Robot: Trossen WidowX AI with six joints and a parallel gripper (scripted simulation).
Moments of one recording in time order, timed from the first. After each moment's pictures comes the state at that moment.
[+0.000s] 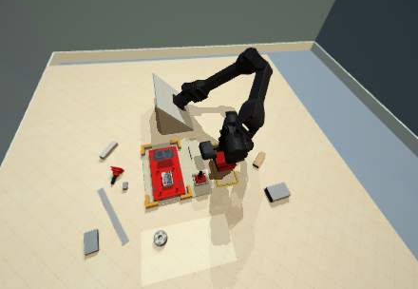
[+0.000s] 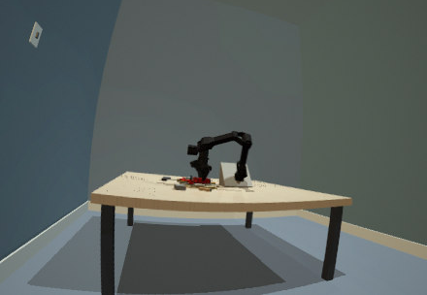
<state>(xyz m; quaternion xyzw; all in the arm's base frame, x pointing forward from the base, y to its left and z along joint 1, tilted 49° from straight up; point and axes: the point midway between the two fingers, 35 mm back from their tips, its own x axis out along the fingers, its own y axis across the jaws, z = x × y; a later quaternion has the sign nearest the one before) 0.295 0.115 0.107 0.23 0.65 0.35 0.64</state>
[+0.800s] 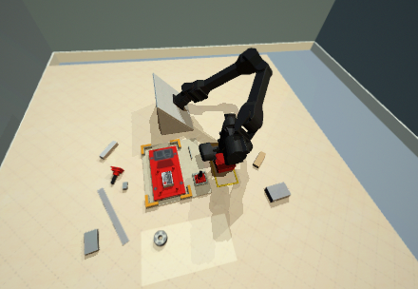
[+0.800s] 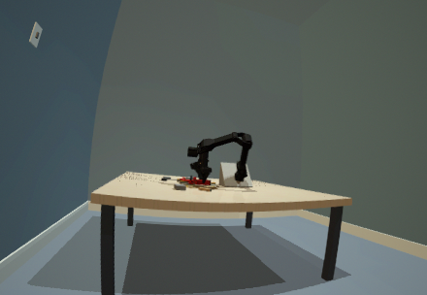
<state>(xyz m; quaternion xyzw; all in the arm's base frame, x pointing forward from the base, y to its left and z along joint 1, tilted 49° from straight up) 0.292 0.124 0.100 0.23 0.65 0.35 0.63</state>
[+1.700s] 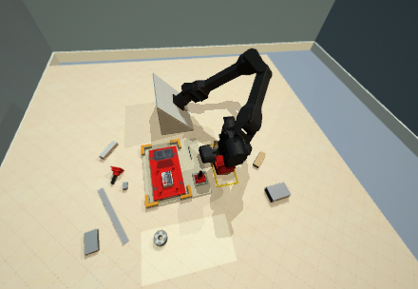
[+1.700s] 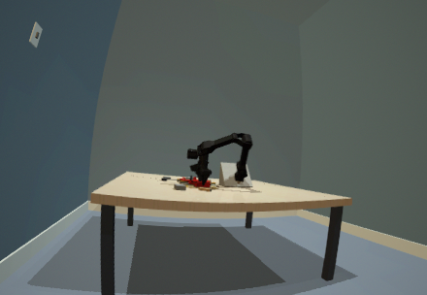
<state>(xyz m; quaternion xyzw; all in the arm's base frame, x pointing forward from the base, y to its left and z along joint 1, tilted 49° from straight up) 0.291 0.134 0.092 0.23 0.65 0.35 0.63</state>
